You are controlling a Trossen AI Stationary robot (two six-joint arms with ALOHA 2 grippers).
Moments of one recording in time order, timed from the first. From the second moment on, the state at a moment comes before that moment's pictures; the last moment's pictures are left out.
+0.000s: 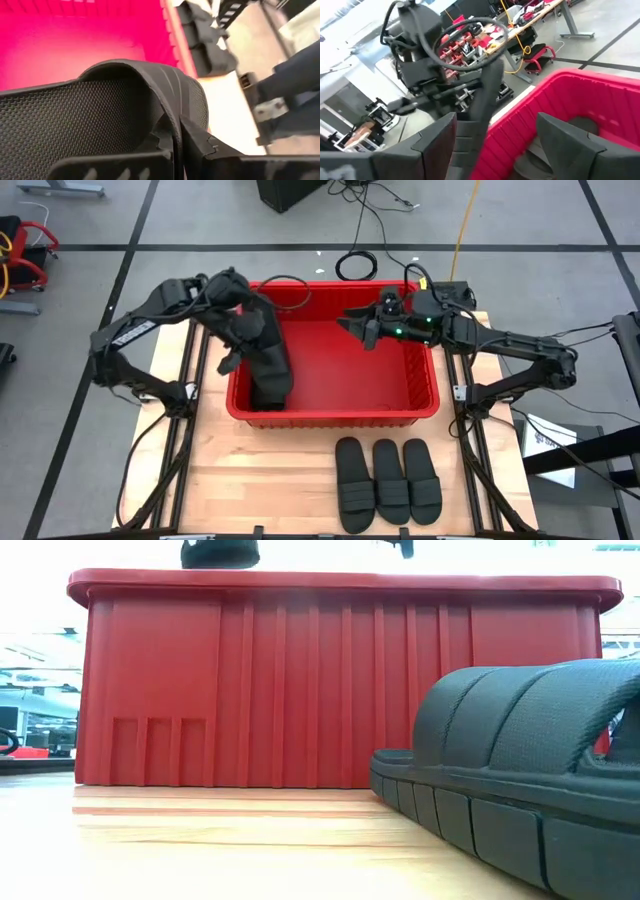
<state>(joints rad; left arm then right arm) 0.41 1.37 1.70 -1.30 0.59 0.33 -0.21 1.28 1.29 -0.09 0.05 0.62</state>
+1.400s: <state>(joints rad) 0.38 1.90 1.70 -1.25 0.68 0.65 -0.18 1.26 1.29 0.21 0.00 0.56</state>
